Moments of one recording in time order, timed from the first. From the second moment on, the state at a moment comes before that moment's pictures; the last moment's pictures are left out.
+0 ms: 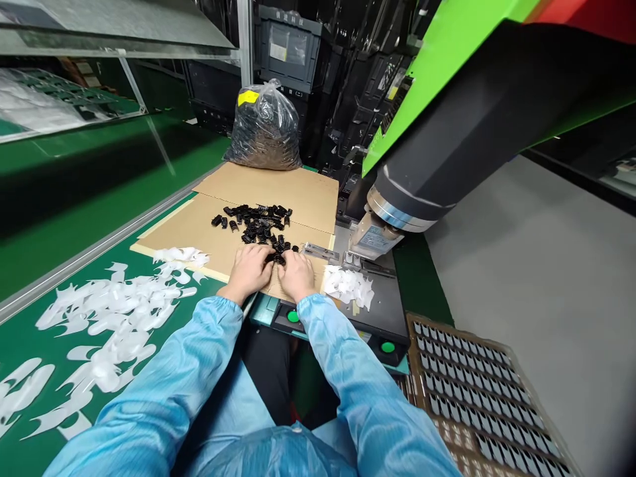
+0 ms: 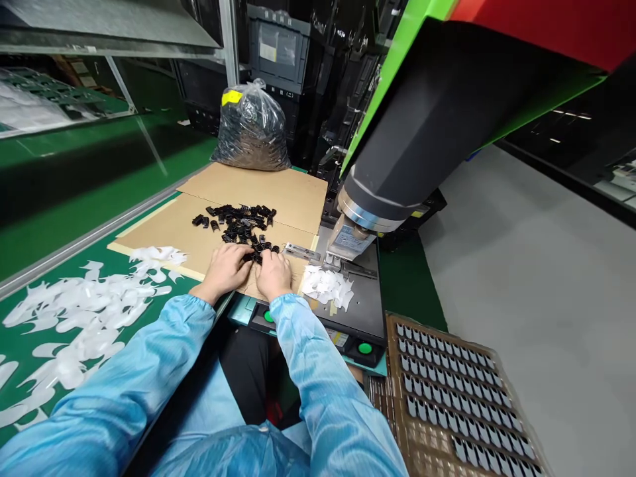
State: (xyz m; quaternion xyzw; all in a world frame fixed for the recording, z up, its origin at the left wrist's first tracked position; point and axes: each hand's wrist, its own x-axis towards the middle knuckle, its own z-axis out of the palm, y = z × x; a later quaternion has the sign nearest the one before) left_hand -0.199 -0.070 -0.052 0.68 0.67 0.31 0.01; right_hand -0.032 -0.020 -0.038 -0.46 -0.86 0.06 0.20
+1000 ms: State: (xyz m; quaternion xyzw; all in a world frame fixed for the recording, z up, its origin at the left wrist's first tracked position) left_hand -0.107 -0.067 -0.025 0.73 0.57 0.38 0.04; right_hand 0.157 -0.012 -0.019 -0.58 -0.75 -0.03 0.32
